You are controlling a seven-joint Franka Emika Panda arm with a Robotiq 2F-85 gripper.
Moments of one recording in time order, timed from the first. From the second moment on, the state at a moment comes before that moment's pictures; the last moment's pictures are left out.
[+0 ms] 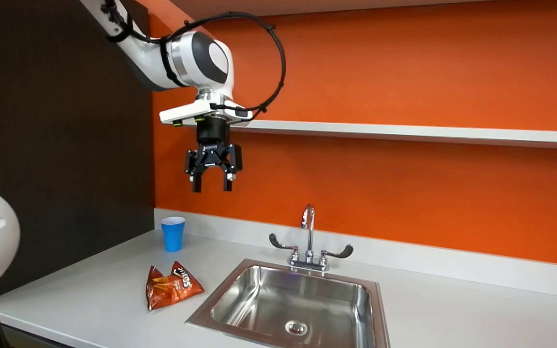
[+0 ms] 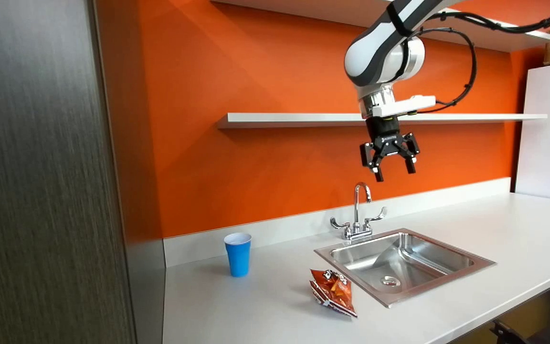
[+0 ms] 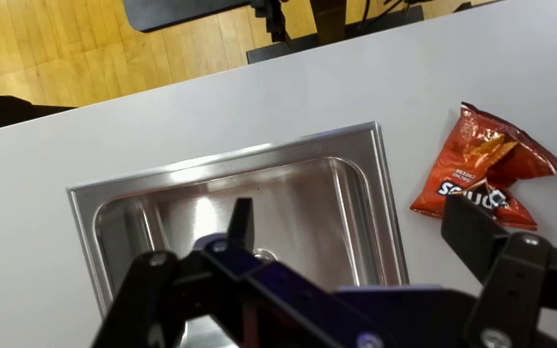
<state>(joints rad) -0.05 -0.20 0.00 -2.23 -0.15 1.80 0.16</state>
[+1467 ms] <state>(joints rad) 0.07 0.07 0.06 -2.40 -0.04 2.28 0.64</state>
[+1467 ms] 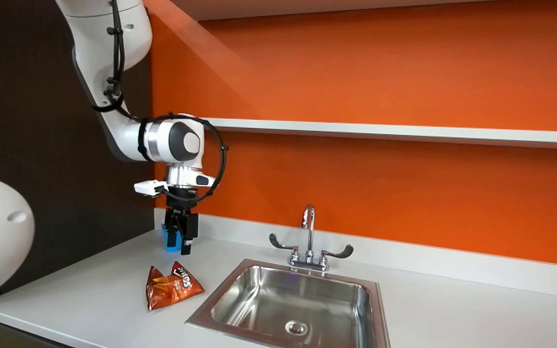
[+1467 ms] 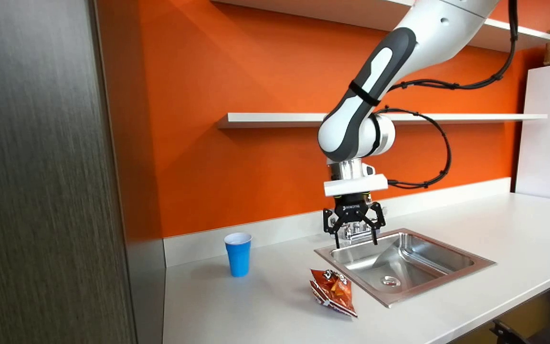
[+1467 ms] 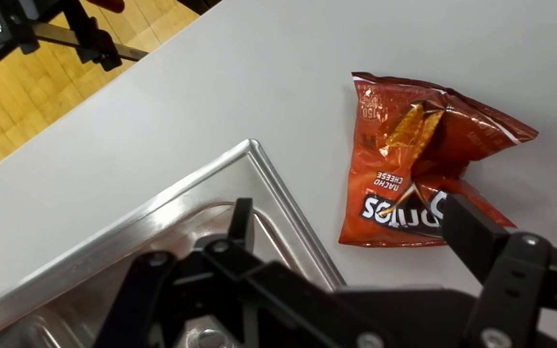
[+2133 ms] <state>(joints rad) 0.11 0.16 0.06 -2.40 -0.03 2.39 0.68</state>
